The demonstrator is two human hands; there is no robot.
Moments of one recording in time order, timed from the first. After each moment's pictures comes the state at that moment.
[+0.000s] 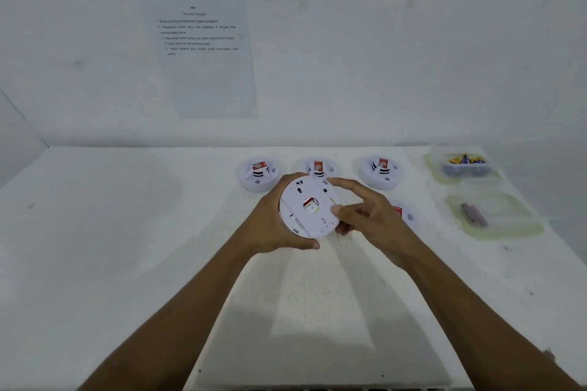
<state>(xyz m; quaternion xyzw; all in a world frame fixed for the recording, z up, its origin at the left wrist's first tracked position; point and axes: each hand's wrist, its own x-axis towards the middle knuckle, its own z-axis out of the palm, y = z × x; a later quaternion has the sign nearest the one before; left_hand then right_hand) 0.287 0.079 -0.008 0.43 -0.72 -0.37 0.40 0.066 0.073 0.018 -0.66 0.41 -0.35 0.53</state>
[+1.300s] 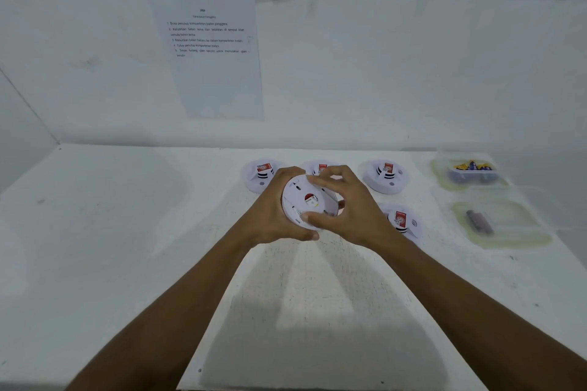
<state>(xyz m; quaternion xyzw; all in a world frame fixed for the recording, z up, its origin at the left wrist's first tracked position) 0.291 0.071 0.003 0.47 -0.69 -0.38 0.40 0.102 0.051 0.019 -0.79 0.43 -0.33 0.30</state>
